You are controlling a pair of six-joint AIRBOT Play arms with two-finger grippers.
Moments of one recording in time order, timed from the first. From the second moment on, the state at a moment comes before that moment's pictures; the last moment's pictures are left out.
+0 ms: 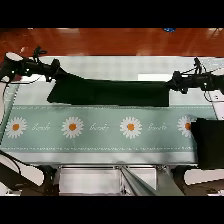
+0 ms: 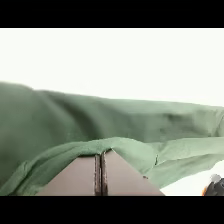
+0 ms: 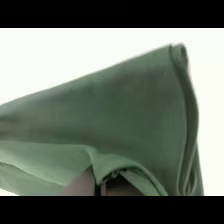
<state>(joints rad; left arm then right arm) 0.19 -1.87 1.61 0.71 -1.18 -1.40 -0.28 -1.63 1.23 -0.70 1.04 1.30</state>
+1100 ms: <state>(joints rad) 0.14 -1.07 0.93 0.96 -0.93 -1.39 -0.49 -1.48 1.00 -0.75 0.96 1.34</state>
